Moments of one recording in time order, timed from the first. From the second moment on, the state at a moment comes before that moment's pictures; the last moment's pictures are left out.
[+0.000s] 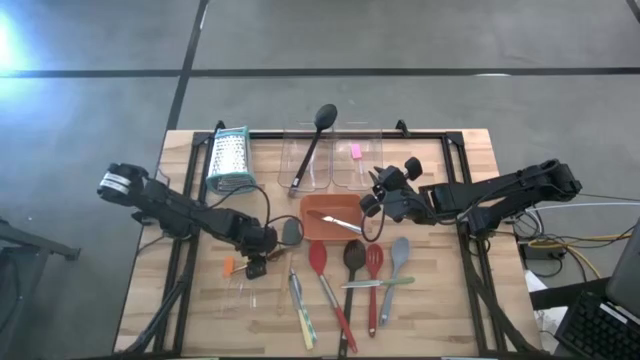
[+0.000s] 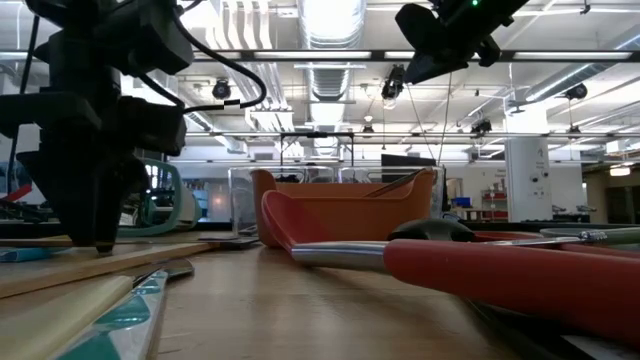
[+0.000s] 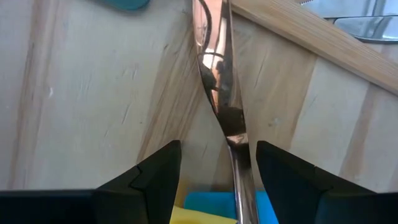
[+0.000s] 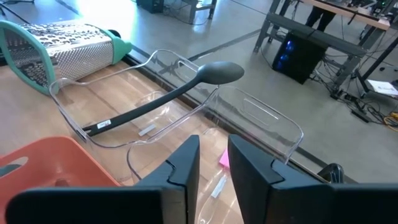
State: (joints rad) left arm -0.25 1.42 0.65 -0.46 0.09 -0.54; right arm 0.14 1.29 0.94 -0.35 0.99 0.46
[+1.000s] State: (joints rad) left arm -0.25 1.58 0.65 -0.39 -0.09 -0.44; right arm 0.14 1.29 0.94 -0.35 0.99 0.46
